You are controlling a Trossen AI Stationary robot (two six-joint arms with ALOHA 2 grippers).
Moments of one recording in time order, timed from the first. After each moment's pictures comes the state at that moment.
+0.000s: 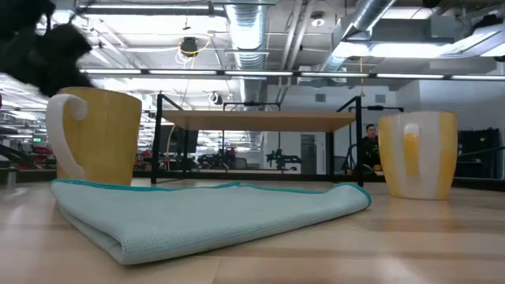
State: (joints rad) left arm 0.00 0.08 0.17 -0.37 -0.17 -0.19; right arm 0.00 0.39 0.79 -0.40 0.00 0.00
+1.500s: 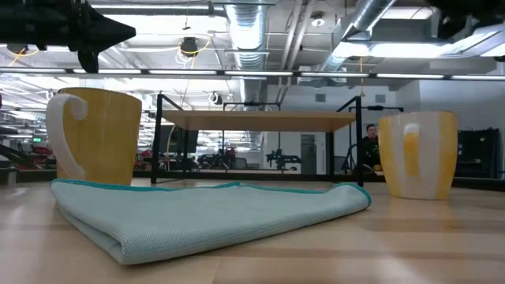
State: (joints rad) left arm 0.00 0.08 0.17 0.13 -0.40 -0.13; right arm 0.00 0.01 0.43 -0.29 0.07 -0.08
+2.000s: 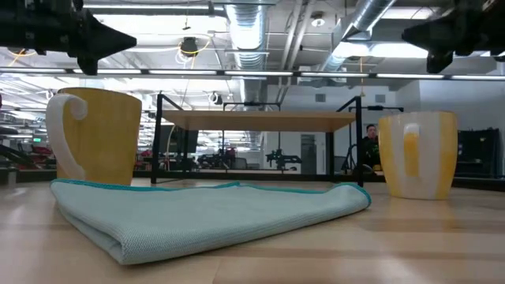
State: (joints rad) left arm 0.00 0.08 0.17 0.03 -0.40 -0.08; right arm 0.00 0.00 0.22 -0.14 0.14 -0.01
